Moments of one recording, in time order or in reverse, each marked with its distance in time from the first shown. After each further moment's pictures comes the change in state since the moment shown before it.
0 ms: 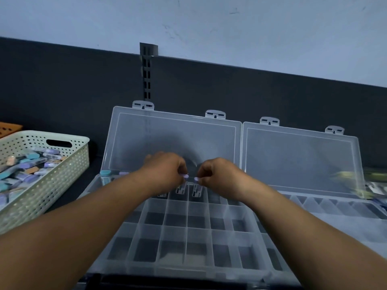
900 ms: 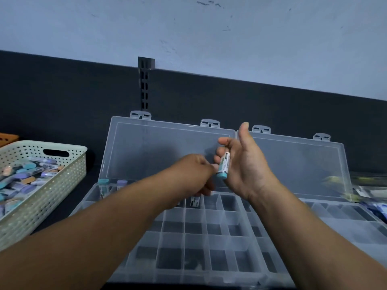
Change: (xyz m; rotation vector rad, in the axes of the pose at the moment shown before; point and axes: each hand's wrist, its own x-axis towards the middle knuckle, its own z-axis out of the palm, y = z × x) left_hand -0.030 0.067 -0.027 -0.910 -0.176 -0.133; right_hand -0.023 -0.021 -0.038 1.582 0.246 0.116
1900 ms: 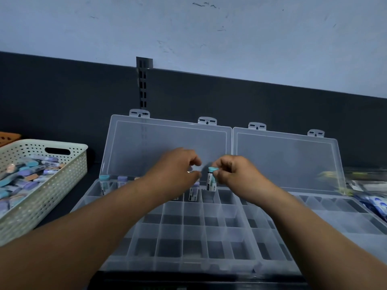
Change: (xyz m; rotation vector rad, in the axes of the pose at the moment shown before) left_hand 0.008 -0.028 -0.016 0.602 0.238 0.350; right_hand -0.016 0.010 -0.038 -1.269 -0.069 -0.247
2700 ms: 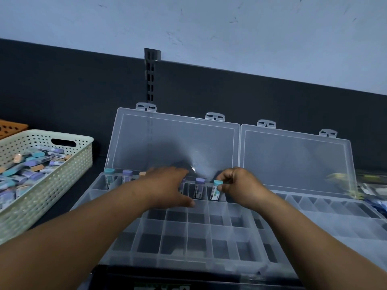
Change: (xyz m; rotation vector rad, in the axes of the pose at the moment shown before) left_hand -0.012 -0.033 0.007 0.364 -0.334 -0.093; right_hand 0.016 0.038 0.024 -0.196 -0.097 0.157
